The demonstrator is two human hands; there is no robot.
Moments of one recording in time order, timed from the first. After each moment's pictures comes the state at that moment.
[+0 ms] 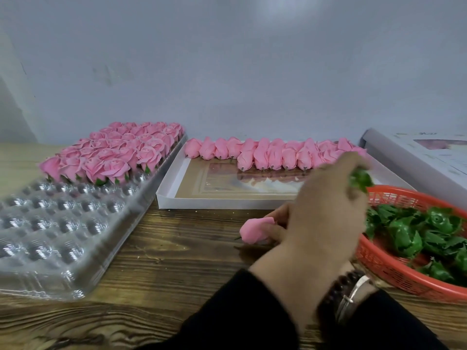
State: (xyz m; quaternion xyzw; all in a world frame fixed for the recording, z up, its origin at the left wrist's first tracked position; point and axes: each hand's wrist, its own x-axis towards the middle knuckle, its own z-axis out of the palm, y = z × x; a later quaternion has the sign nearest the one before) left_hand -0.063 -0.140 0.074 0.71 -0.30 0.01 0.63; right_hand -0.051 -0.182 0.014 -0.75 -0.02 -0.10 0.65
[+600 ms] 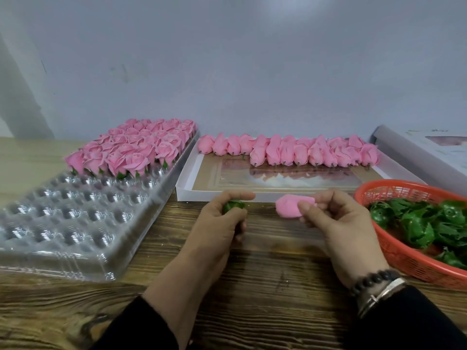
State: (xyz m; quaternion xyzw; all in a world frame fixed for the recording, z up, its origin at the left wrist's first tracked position) left_hand -0.030 -0.017 0.027 0.62 -0.07 -0.10 0.78; right_hand -0.071 -0.182 0.016 -0.67 0.03 -0.26 0.69
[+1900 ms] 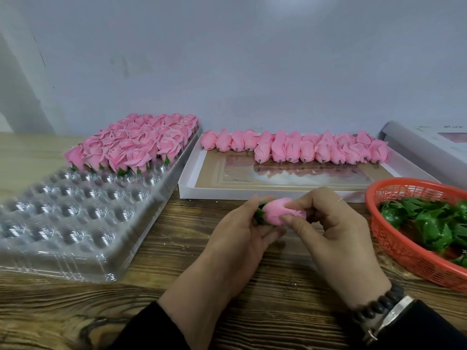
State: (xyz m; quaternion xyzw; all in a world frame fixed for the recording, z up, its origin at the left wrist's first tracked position) left_hand -0.031 -0.035 0.017 0.44 -0.04 -0.25 0.86; right_hand -0.076 -0.161 0.017 -0.82 -0.09 -0.34 0.46
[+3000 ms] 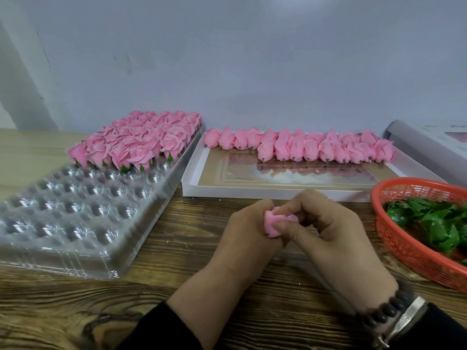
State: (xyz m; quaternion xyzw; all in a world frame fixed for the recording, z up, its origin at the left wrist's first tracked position) left_hand -0.037 -0.030 0.019 0.83 -0.25 0.02 0.49; right_hand -0.081 -0.153 0.030 -0.82 -0.13 -0.23 0.51
